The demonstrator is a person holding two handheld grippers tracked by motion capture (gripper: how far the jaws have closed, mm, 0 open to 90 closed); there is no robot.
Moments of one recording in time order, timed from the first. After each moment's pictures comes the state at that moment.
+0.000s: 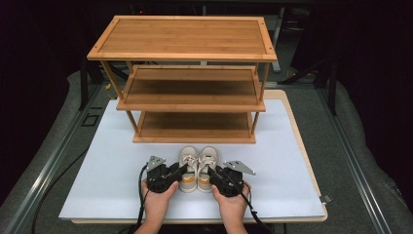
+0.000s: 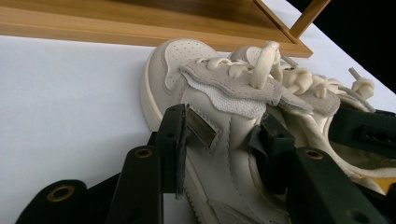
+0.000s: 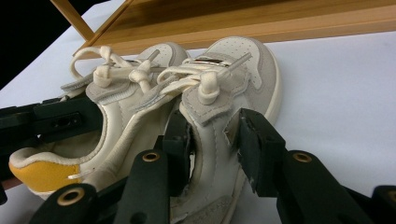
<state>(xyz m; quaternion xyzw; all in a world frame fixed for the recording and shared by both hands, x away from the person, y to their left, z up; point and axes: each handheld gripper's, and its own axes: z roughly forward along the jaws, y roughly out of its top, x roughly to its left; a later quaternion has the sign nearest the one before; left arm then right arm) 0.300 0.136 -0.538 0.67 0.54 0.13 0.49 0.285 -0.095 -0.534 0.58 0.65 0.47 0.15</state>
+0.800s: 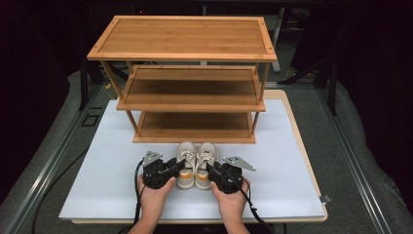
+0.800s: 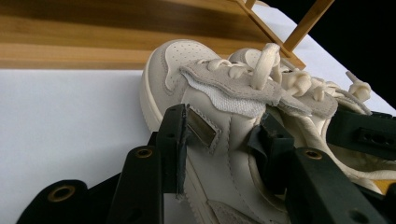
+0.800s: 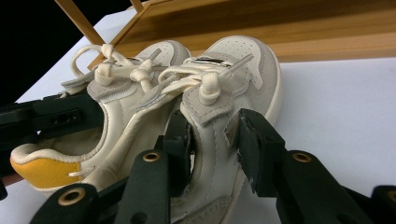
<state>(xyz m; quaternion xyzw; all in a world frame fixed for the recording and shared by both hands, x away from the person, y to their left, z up) 0.303 0.143 -0.515 0.67 0.53 0.14 0.50 0.288 -0.091 -0.515 0.57 0.65 0.48 0.16</state>
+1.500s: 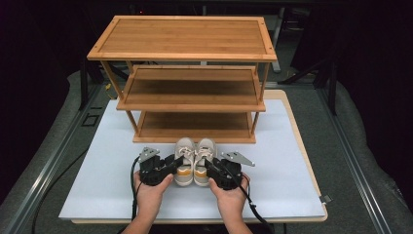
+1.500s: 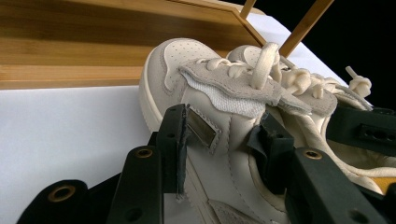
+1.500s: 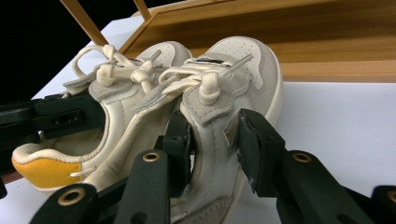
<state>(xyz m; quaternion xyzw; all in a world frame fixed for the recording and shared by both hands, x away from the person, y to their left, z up) 0.303 0.148 -0.497 0.67 0.53 0.13 0.50 0.289 -0.087 -0.493 0.56 0.66 0.47 0.16</state>
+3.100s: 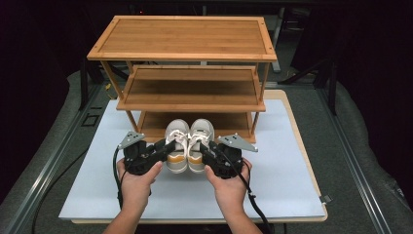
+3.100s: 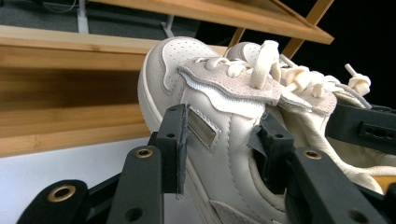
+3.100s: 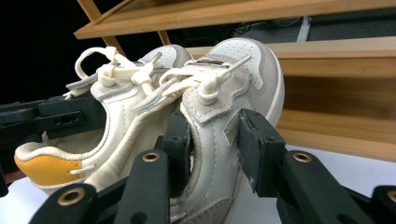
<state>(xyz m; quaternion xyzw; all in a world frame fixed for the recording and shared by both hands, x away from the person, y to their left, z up) 0.292 0.162 -0.413 0.66 0.51 0.16 0.53 0.280 -0.077 -0.407 0.53 0.66 0.50 0.19</state>
